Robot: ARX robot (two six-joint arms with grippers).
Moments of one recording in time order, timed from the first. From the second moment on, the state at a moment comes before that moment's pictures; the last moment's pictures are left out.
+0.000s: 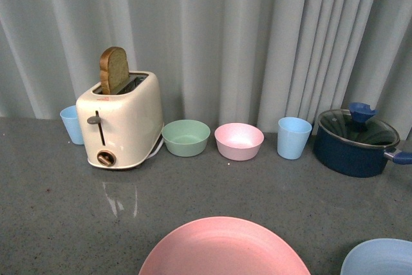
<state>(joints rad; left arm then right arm) 0.00 0.49 0.03 0.48 0.00 -0.01 0.00 0.00 0.01 0.00 0.00 0.00</state>
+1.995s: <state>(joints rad) 0.00 0.00 0.03 0.00 0.00 -0.01 -0.10 0.23 0.15 -0.26 -0.14 0.18</state>
